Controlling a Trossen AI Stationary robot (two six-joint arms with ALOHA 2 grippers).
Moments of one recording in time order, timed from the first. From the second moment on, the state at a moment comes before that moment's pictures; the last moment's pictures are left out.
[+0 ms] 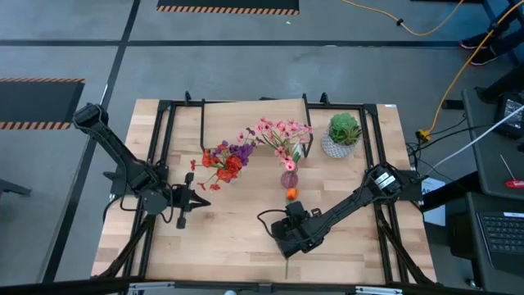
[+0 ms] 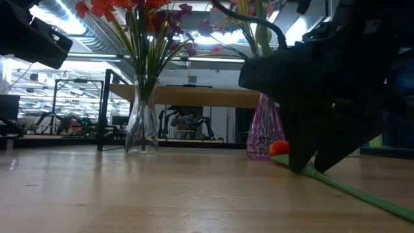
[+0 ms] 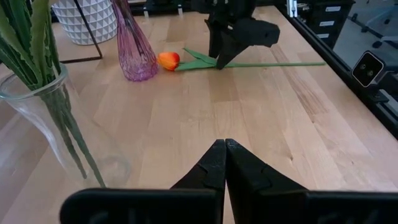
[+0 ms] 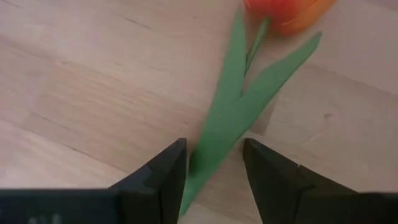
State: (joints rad) left arm -0.81 0.85 0.29 0.03 -0.71 -0.35; right arm 0.56 2.14 1.44 -0.89 0.44 1.80
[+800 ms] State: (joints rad) left arm -0.81 0.85 0.29 0.03 -0.71 -0.35; right arm 0.57 2.05 1.44 -0.90 0.40 1.73
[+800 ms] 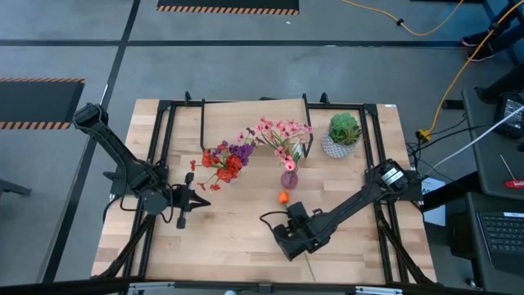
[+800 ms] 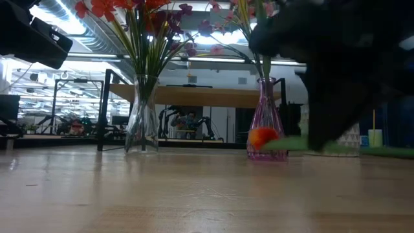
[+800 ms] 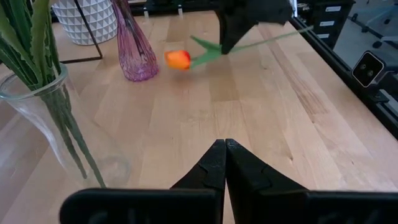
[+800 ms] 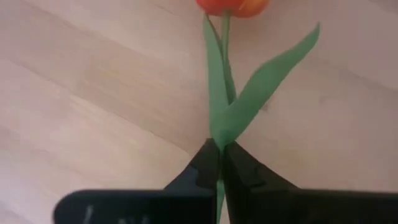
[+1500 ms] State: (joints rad) left arm -0.80 0.85 0.29 0.07 -0.72 -0.35; right arm 0.69 1.81 1.44 -0.77 0.68 1.24
